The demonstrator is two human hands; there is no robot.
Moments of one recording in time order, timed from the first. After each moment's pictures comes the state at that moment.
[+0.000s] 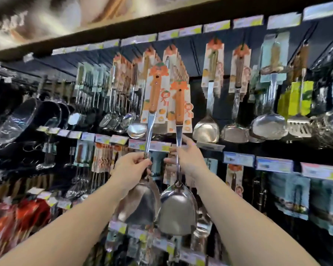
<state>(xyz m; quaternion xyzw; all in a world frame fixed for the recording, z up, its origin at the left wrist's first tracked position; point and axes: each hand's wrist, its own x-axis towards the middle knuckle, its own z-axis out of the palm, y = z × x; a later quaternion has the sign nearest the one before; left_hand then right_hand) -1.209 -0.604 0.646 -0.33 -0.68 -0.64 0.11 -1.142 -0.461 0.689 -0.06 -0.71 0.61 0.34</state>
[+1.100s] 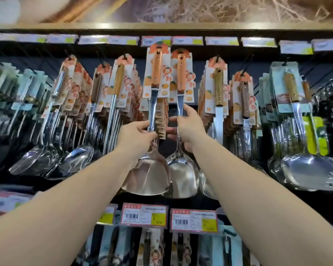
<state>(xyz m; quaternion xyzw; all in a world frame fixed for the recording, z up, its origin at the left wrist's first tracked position) -1.414 -0.454 0.831 -0.46 -0.48 -0.74 0.09 -1.332 -0.356 0.881 -0.03 -0.70 0.42 0.57</state>
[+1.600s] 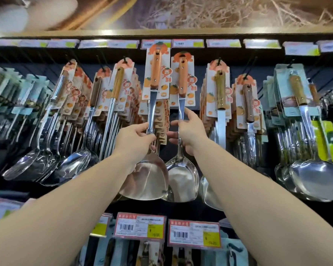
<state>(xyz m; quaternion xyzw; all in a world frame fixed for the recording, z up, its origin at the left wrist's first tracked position) -1.428 -0.433 0.837 -0.45 -0.46 -0.75 0.12 -1.342 -0.330 0.891 -0.03 -0.70 0.42 0.57</state>
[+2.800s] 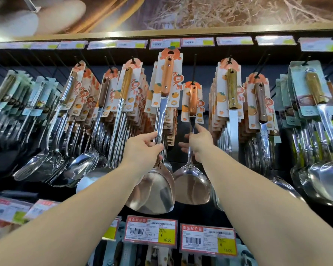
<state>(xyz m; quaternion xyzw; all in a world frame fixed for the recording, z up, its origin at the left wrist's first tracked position) -1.446 -0.423 0.820 -0.48 -0.46 -0.74 0.11 -1.369 -0.295 0.885 -0.10 -0.66 0.47 0.57</state>
